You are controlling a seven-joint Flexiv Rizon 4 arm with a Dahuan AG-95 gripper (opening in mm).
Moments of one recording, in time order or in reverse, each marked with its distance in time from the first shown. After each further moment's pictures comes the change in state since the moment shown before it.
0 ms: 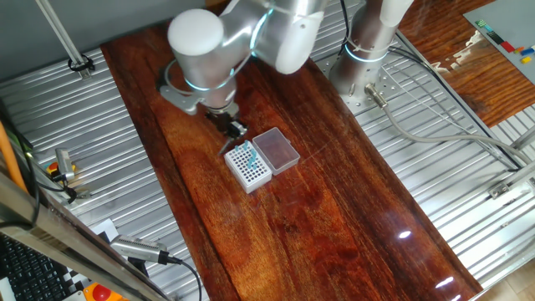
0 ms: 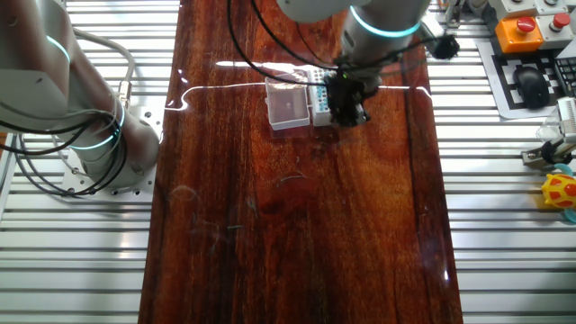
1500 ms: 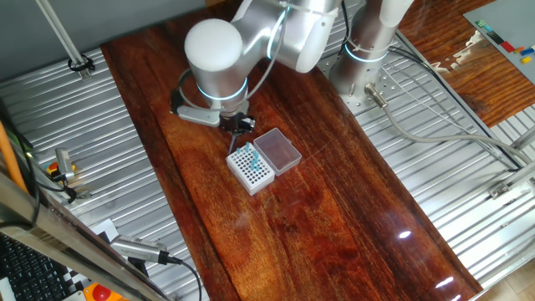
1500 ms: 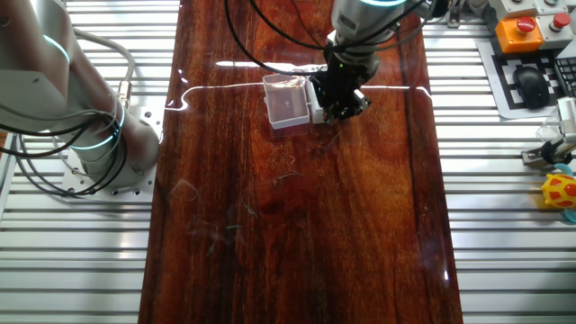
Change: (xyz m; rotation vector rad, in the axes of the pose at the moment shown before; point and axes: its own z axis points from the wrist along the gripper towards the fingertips) arm 0.005 -0.003 -0.007 0.095 0.073 -0.368
